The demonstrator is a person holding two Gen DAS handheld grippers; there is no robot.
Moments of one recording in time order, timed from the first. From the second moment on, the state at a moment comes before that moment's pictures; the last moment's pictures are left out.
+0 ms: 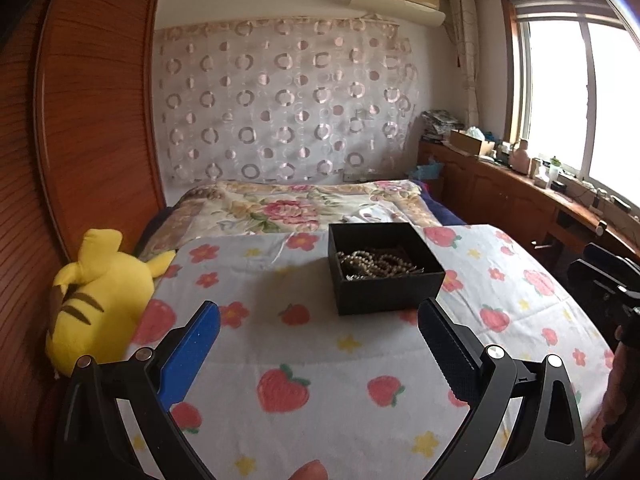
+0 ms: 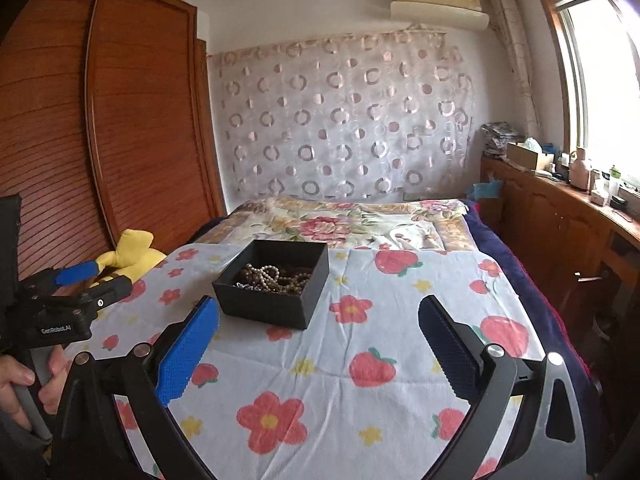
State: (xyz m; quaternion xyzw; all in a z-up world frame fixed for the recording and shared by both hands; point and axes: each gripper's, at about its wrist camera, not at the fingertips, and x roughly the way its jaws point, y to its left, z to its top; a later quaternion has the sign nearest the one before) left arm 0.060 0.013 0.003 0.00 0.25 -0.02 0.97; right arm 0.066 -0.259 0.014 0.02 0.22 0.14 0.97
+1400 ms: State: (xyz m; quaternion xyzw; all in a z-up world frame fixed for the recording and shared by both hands) left arm 0.041 0.001 0.009 0.01 0.24 -0.02 0.97; right arm 0.060 -0.261 0.006 0.02 0.22 0.12 0.97
